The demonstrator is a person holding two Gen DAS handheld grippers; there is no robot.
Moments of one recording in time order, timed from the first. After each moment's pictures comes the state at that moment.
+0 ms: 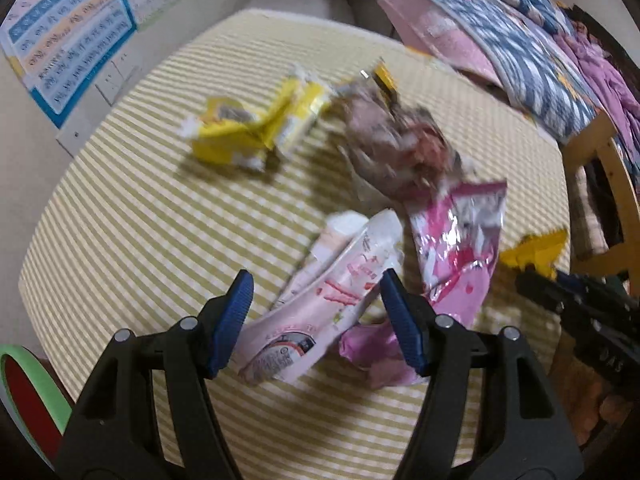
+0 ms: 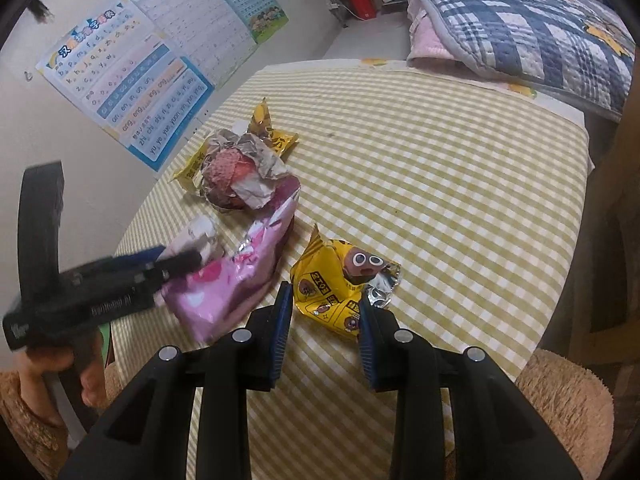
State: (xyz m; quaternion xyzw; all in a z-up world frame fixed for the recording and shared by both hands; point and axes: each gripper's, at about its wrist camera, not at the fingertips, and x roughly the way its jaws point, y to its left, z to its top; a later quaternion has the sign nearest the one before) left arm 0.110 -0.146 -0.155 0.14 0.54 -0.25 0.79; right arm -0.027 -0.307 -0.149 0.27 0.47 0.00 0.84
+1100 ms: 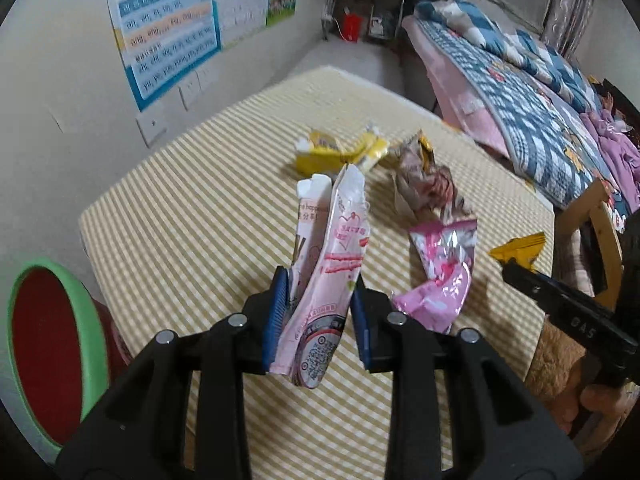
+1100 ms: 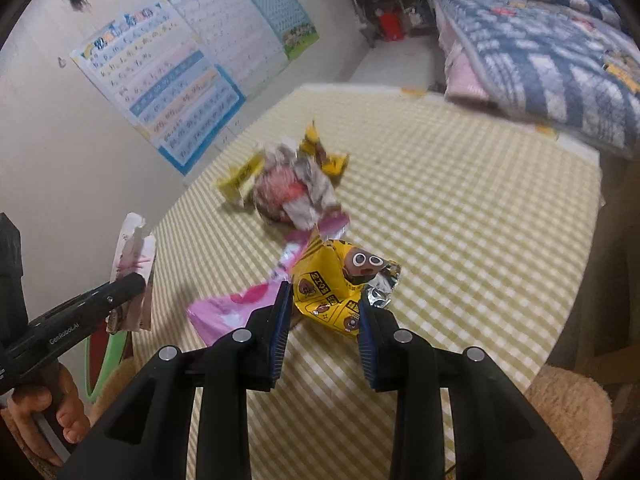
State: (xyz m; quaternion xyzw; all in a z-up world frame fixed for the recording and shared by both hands) left arm 0.052 -0.061 -0.086 0.06 0.46 -0.16 0.87; right arm -0.031 -0.285 -0.116 0.24 0.42 0.03 0.87
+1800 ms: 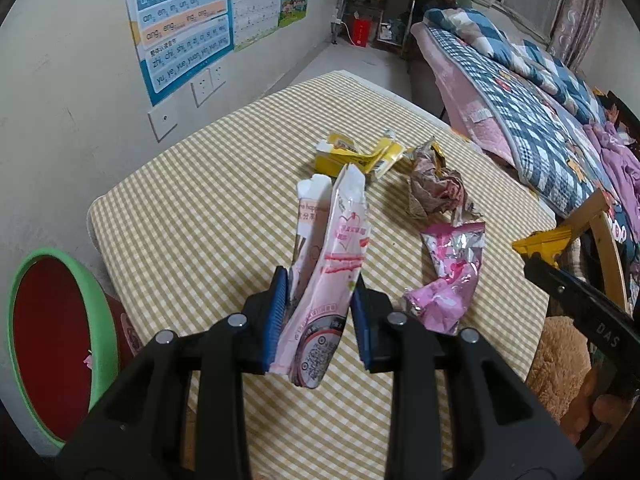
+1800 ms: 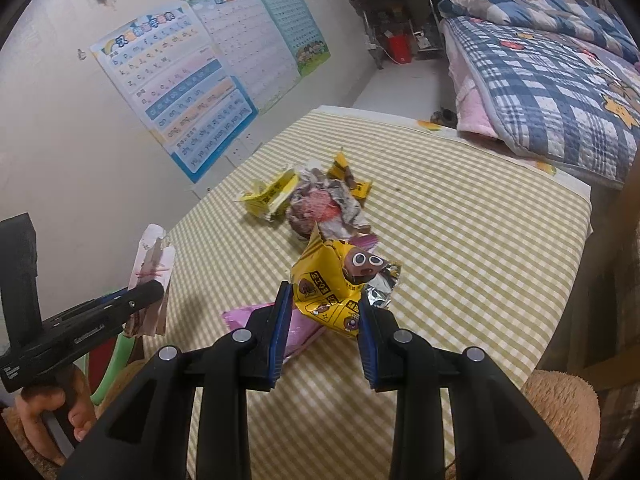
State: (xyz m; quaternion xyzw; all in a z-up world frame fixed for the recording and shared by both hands) left arm 0.053 -0.042 -0.086 0.04 0.46 -0.15 0.87; right arm -0.033 -0.257 -0.091 0.21 0.40 0.03 0.89
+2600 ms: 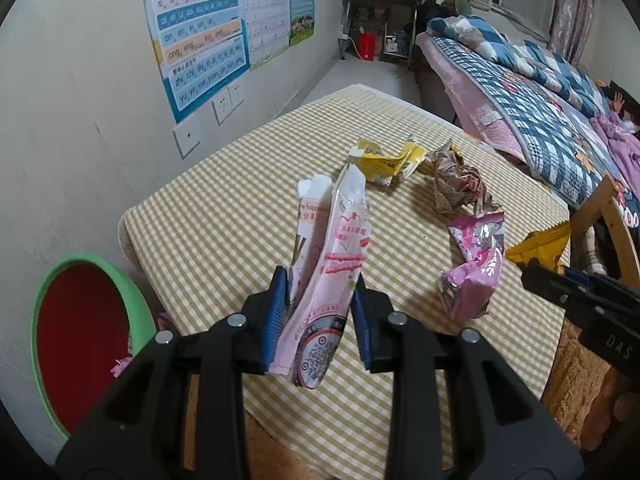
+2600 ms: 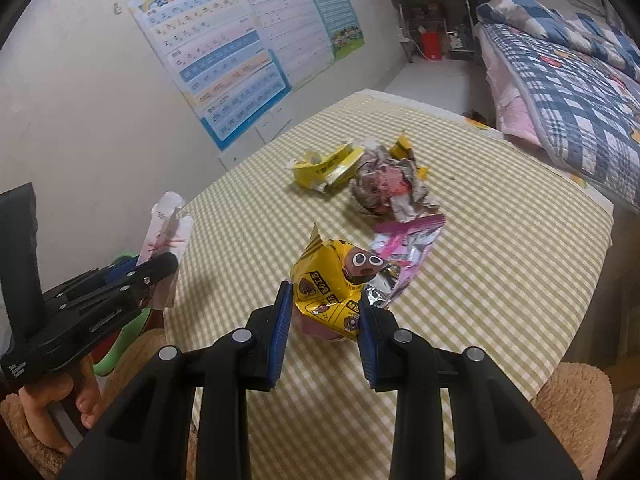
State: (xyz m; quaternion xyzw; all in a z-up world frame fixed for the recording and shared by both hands) left arm 0.036 -0.011 -0.083 0.06 0.43 -0.14 0.89; right arm -0.035 -0.203 -0.083 0.17 0.43 0.07 0.89
